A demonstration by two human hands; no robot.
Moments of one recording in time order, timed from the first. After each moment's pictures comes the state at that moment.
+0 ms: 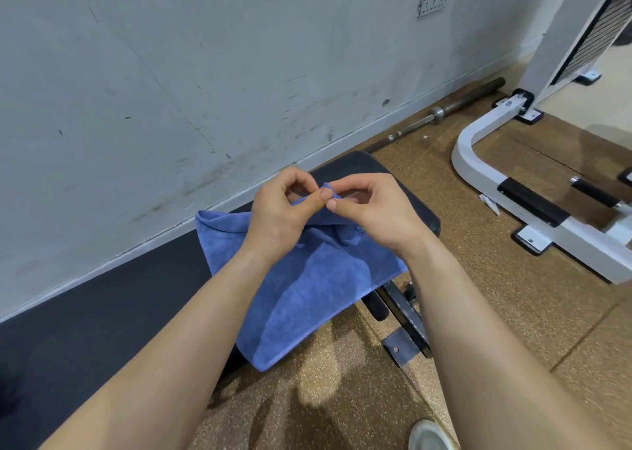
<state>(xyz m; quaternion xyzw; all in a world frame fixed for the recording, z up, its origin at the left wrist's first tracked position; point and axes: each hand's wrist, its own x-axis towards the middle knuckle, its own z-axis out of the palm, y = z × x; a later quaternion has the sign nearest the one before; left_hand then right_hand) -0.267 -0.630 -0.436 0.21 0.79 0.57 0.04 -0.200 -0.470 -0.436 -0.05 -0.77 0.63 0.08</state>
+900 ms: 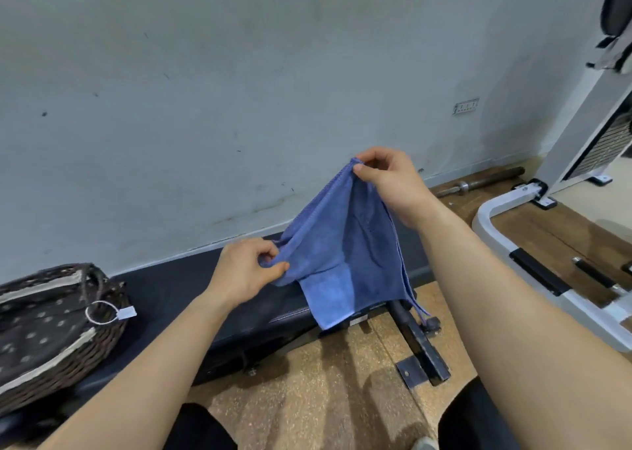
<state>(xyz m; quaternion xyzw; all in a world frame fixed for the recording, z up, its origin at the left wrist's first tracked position) -0.171 -0.852 -0.366 0.18 0.93 0.31 -0.03 -0.164 -0.575 -0.261 -0.01 -0.77 0.62 0.11</state>
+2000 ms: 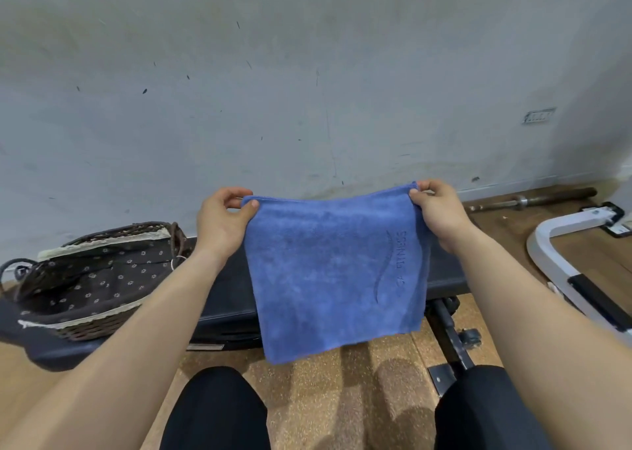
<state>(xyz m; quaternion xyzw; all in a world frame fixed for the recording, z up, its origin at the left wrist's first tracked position) -0.161 -0.959 -0.315 -0.07 0.83 0.54 -0.16 -0.168 -0.611 -0.313 -0.13 -0.77 0.61 0.07</state>
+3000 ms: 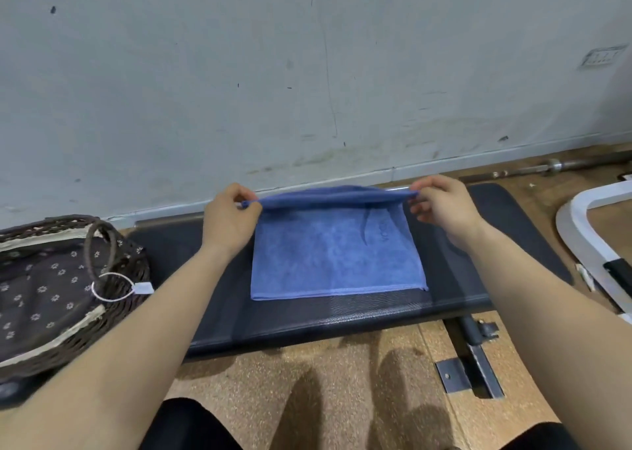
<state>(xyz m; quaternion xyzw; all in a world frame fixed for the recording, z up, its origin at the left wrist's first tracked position) -0.288 -0.935 -0.438 -0.11 0.90 0.42 -0.07 -0.288 -0.588 -0.426 -0.17 -0.77 0.62 -0.01</state>
